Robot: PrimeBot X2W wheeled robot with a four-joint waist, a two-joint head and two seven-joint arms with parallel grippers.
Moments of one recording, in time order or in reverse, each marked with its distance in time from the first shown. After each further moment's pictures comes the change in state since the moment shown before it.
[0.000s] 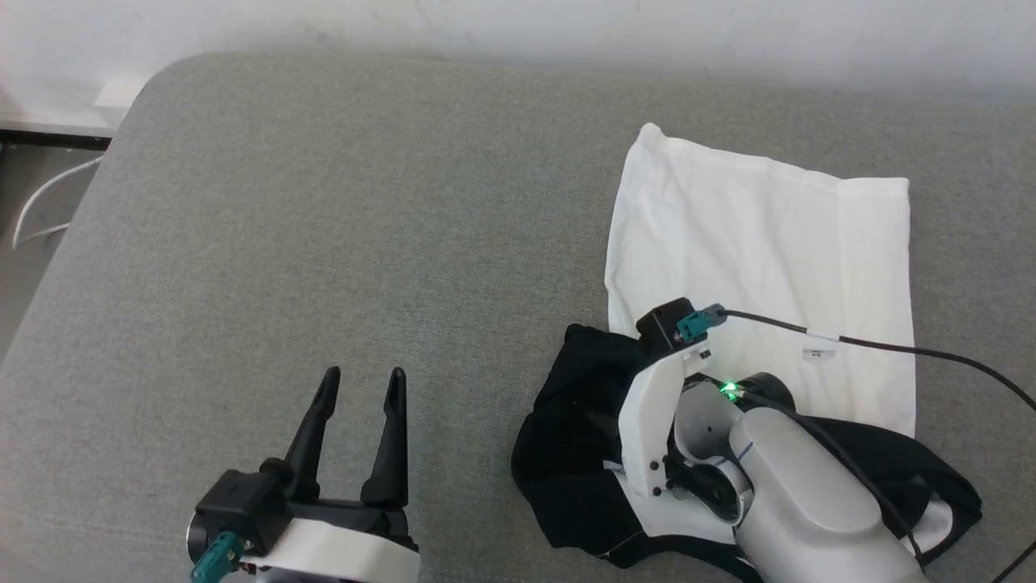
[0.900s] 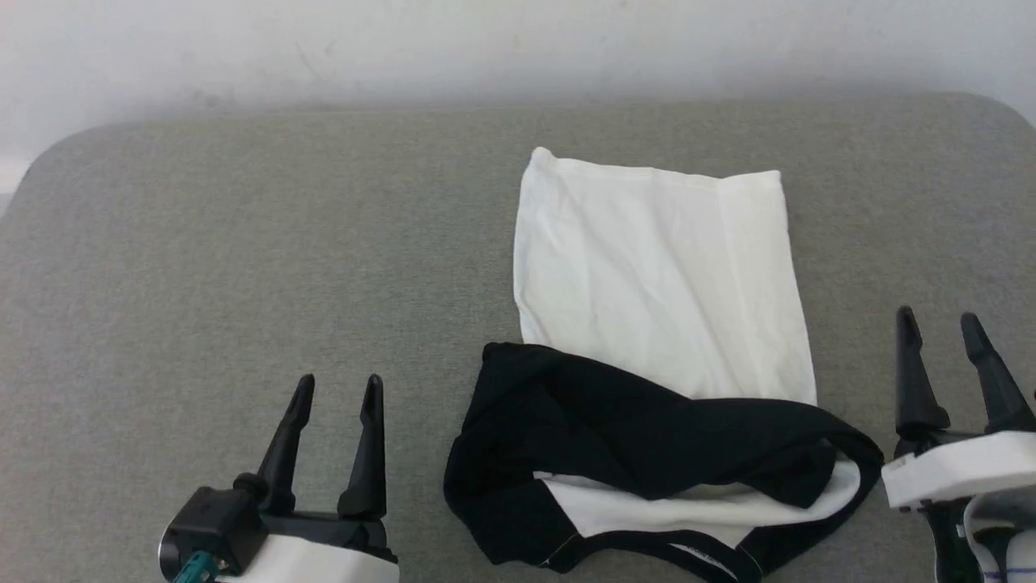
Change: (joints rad) left arm 0.041 0.032 0.015 -0.058 -0.002 0.020 -0.003; right arm 0.476 -0.012 -0.686 -0.688 -0.253 -0.002 -0.459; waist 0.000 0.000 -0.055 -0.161
